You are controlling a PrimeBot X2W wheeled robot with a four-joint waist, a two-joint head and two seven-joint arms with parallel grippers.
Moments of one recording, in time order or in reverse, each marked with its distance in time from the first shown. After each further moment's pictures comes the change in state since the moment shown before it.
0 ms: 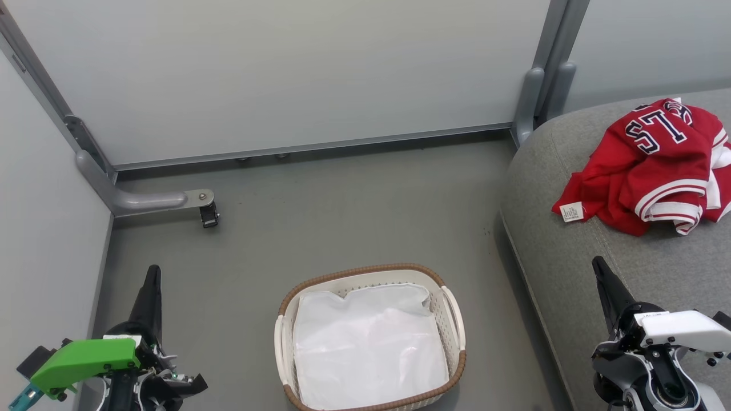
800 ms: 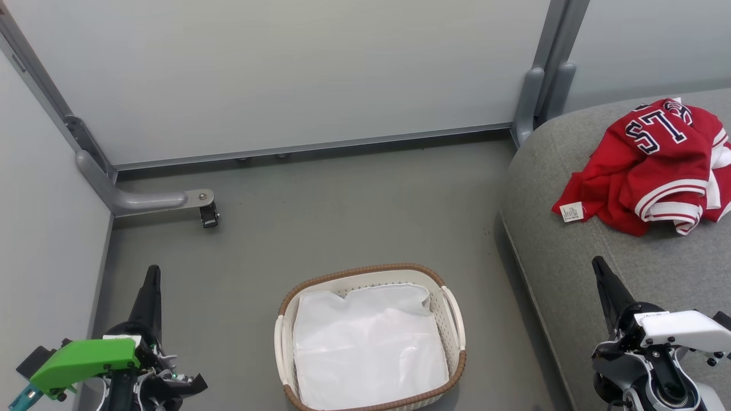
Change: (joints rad) left arm 0.000 -0.001 0.002 0.000 0.001 0.000 0.001; right arm 0.000 0.000 0.000 0.000 0.000 0.000 0.000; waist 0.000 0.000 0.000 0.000
